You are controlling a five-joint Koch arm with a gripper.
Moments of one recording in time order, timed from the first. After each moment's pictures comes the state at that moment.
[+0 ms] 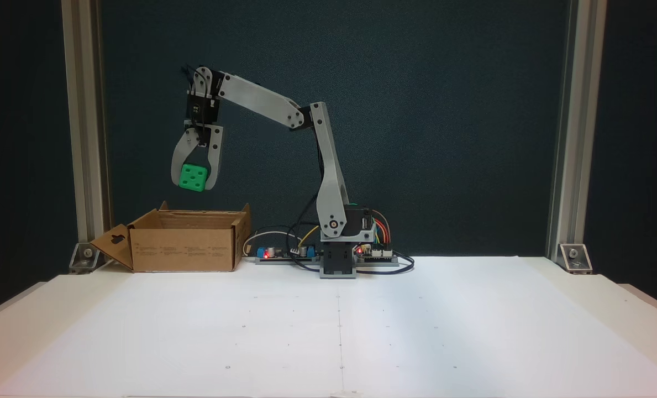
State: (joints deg) arm 99.2 76.6 25.4 100.9 -18.4
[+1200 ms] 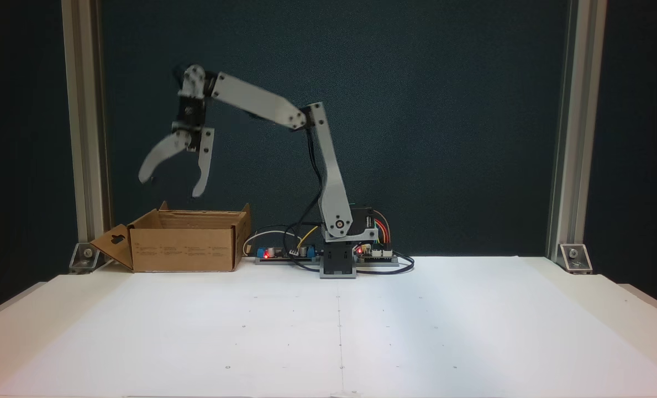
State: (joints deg) arm 79.0 77.8 25.4 100.8 -11.2
